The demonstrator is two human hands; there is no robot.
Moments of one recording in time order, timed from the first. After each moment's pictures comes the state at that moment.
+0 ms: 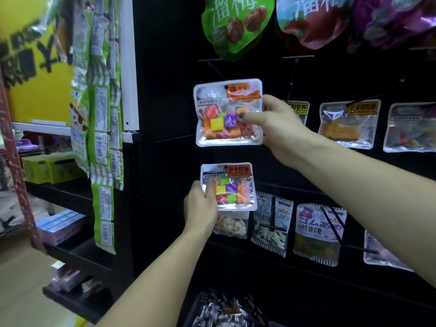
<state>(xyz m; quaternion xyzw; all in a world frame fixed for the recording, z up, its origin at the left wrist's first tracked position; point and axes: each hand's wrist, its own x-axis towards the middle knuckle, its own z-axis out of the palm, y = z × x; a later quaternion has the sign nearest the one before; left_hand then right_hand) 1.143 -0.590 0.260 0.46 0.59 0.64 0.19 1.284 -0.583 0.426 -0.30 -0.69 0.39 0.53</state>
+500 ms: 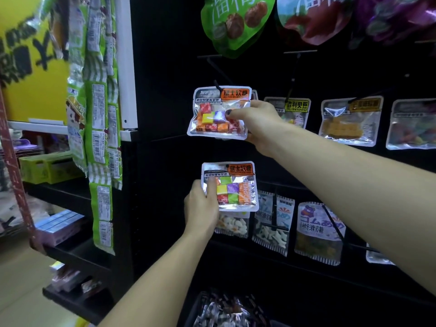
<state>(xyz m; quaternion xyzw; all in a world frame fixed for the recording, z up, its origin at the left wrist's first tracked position) 1.147 -0.596 0.260 0.47 0.56 0.65 0.18 1.251 -0.552 0.429 -0.37 -0.64 0.41 0.54</state>
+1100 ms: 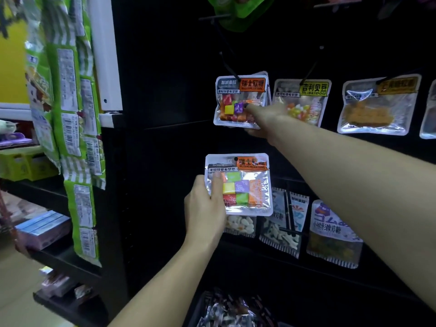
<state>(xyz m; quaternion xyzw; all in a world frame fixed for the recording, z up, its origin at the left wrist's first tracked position) 1.144 -0.587 0.248 0.49 0.52 0.68 0.17 1.247 -0.470 0.416 -0.50 -0.57 0.36 0.55</state>
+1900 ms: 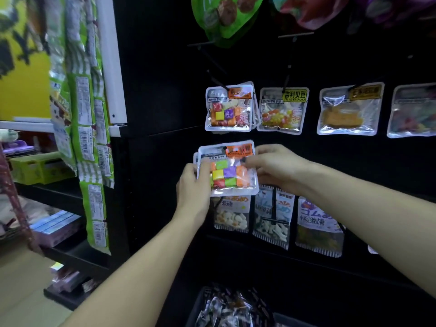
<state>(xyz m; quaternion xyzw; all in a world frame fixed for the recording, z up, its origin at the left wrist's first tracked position) 1.135 -0.593 0.282 0.44 0.53 0.68 0.23 1.309 -0.556 0.354 -0.44 -0.69 0.44 0.37</state>
